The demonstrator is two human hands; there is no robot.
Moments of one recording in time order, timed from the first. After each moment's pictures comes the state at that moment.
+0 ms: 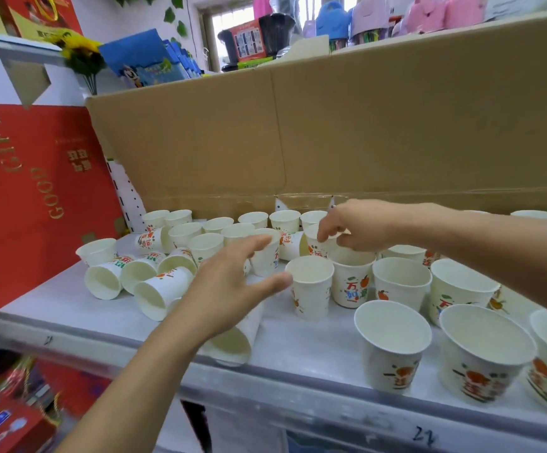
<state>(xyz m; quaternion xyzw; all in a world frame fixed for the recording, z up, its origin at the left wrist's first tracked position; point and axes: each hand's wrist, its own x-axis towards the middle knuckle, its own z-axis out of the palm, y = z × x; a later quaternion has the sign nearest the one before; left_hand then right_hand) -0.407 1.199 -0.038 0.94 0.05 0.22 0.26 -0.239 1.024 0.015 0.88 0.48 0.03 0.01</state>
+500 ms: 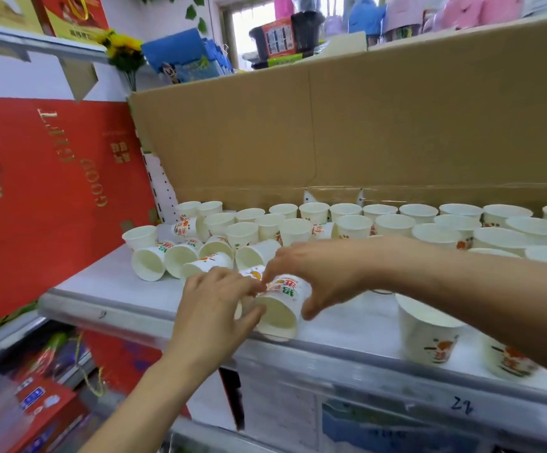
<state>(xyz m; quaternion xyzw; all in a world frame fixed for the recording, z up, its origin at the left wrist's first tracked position) -0.477 1.241 -0.079 0.95 0.06 0.31 0.05 -0.356 1.088 -0.002 0.78 0.62 -0.02 0.02</state>
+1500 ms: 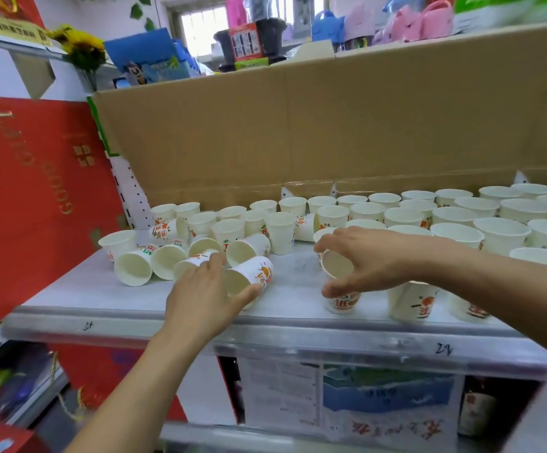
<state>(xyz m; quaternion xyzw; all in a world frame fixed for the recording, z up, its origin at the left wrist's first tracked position) -0.470 1.267 -0.072 0.96 0.19 0.18 0.08 -0.377 1.035 -0.012 0.91 0.41 -0.01 -0.02</state>
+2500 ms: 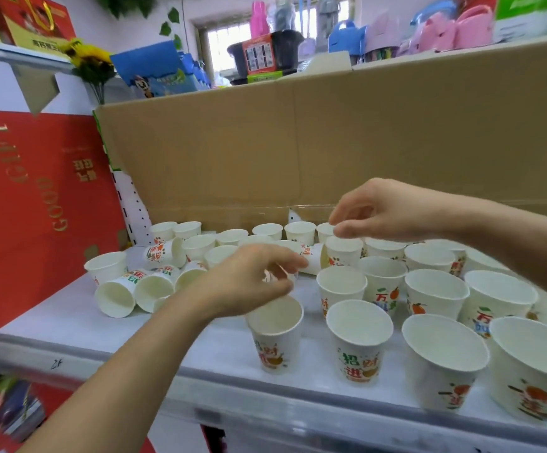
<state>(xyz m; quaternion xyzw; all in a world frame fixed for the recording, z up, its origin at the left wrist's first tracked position) -0.390 1.242 -0.010 0.96 -0.09 0.11 0.22 -0.278 1.031 0.049 0.87 0.45 0.04 -0.20</state>
